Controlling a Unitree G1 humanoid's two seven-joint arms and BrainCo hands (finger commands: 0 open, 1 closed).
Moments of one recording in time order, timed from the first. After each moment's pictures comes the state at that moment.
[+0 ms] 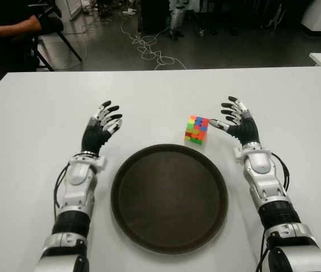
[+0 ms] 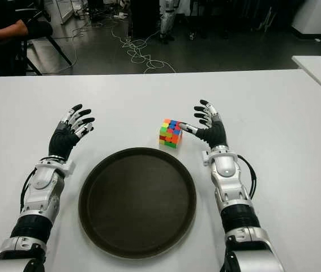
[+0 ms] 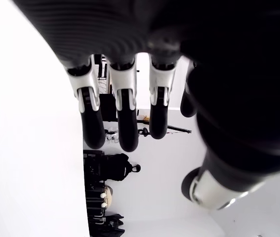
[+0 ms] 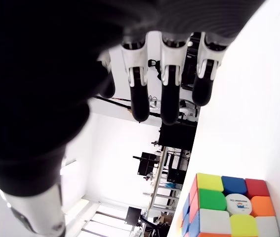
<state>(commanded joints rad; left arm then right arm) -0.36 0.05 0.14 0.63 -0.14 -0.37 -0.18 -0.43 -0.09 -0.05 0.61 -0.05 -0.21 -0.05</state>
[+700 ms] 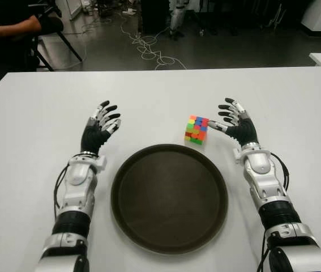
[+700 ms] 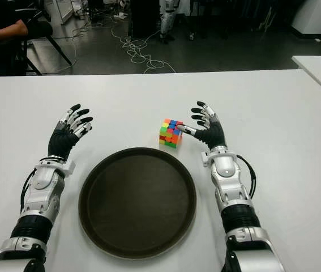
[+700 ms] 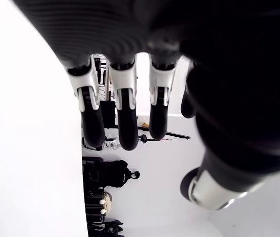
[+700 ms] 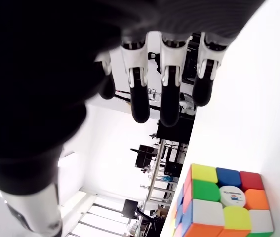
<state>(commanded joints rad) -0.36 0.05 0.14 0.63 -0.14 -0.37 -0.18 -0.44 -0.10 -0.04 0.62 -0.07 -0.20 -0.02</state>
